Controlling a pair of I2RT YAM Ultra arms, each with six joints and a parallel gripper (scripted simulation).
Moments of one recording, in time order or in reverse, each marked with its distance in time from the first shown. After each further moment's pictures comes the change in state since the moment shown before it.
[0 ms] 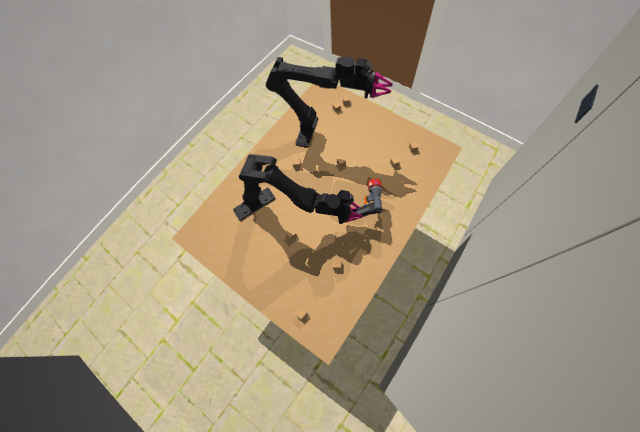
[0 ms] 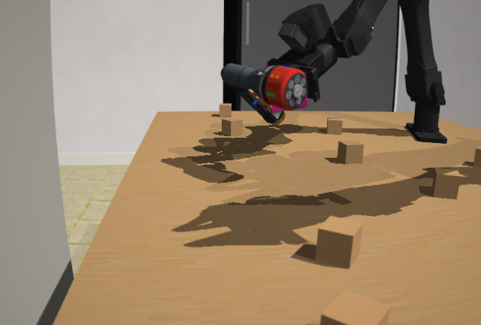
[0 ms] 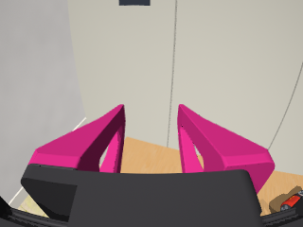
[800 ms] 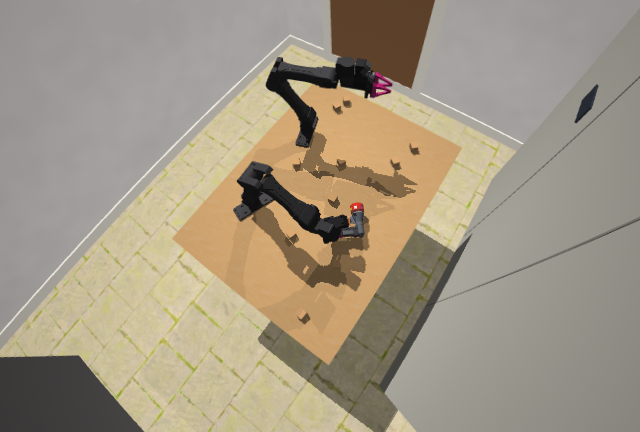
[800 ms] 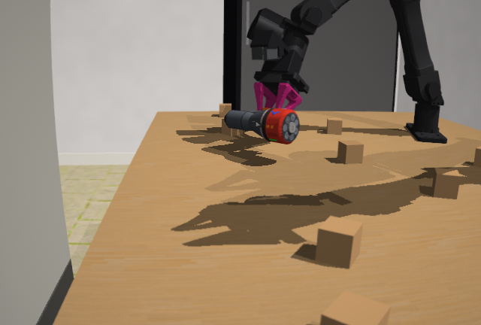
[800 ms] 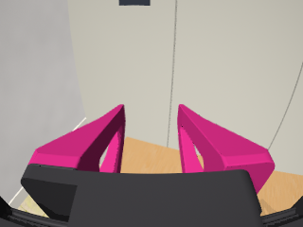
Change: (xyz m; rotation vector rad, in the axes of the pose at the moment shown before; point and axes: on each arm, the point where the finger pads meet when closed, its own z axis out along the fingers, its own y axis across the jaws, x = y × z) left arm 0.000 0.000 0.000 0.000 0.000 0.000; right arm 0.091 -0.058 -0.058 -0.164 0.517 0.095
